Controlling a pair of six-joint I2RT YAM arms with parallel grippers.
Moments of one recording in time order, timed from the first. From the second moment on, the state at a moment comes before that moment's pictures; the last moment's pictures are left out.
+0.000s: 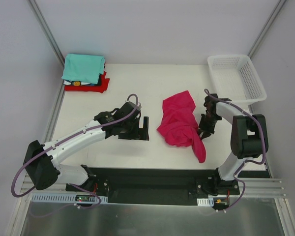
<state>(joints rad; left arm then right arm) -0.83 1.29 1.04 -0.76 0.04 -0.72 0.11 1.71 1.04 -0.90 -0.10 0.46</state>
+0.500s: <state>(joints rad) -0.83 1.29 1.05 -0.78 0.04 -0.72 0.11 1.72 1.06 -0.86 -0.17 0.45</state>
